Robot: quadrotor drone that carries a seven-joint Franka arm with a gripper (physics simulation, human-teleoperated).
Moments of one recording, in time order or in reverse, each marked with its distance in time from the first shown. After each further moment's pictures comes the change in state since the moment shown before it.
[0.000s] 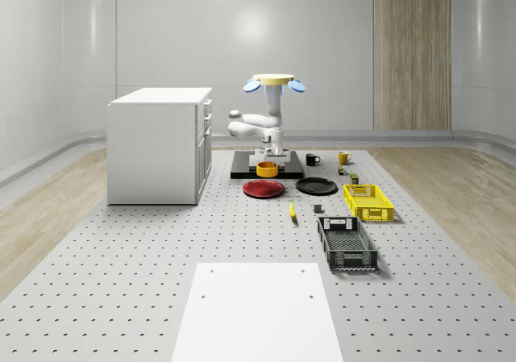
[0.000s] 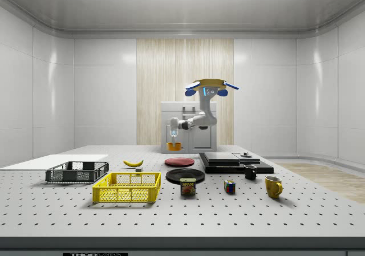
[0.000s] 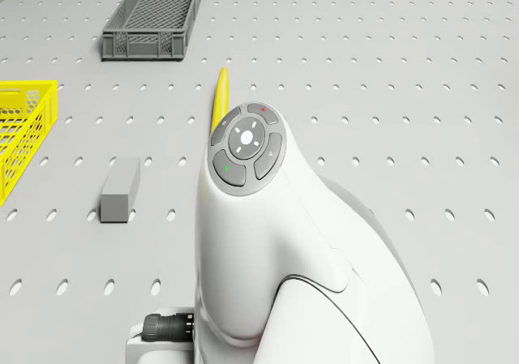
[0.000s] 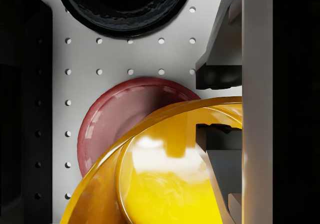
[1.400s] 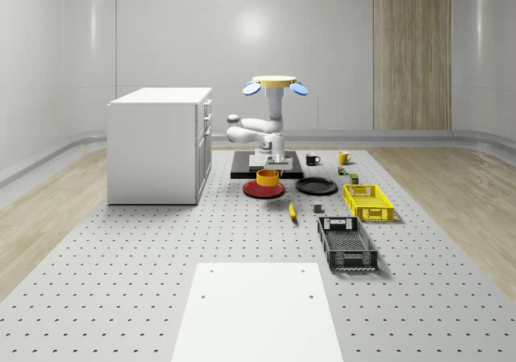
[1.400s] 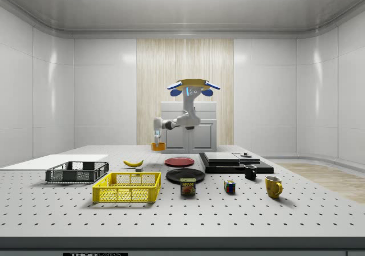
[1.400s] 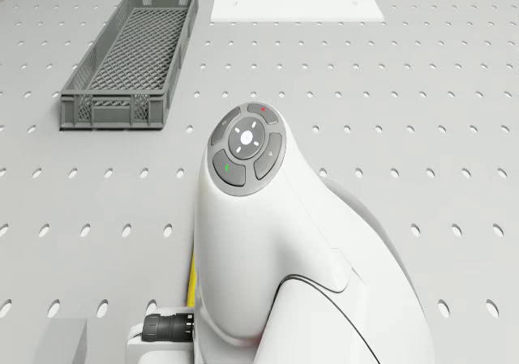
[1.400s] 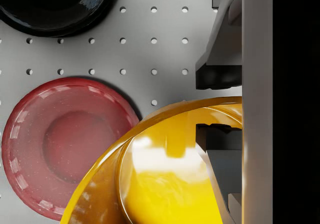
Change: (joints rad) arm 0.001 0.007 -0.001 0.000 -0.003 -0.006 -0.001
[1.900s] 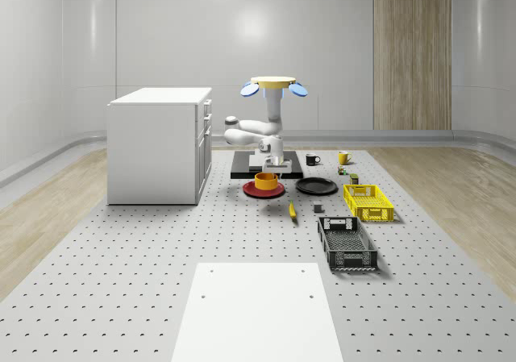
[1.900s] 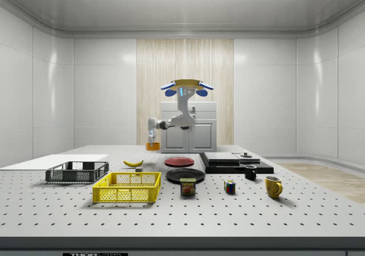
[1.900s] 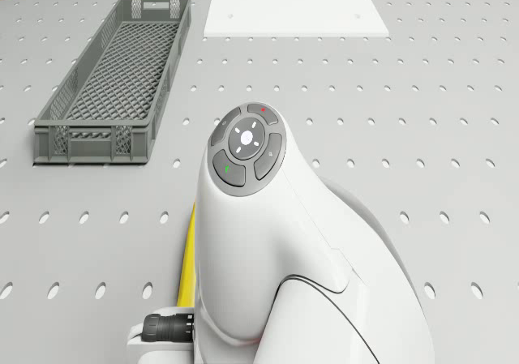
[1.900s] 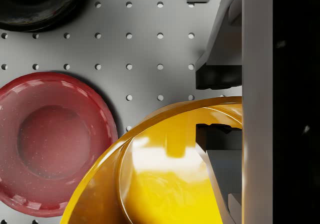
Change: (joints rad) arm 0.001 0.004 -0.001 0.000 -0.002 -0.003 0.000
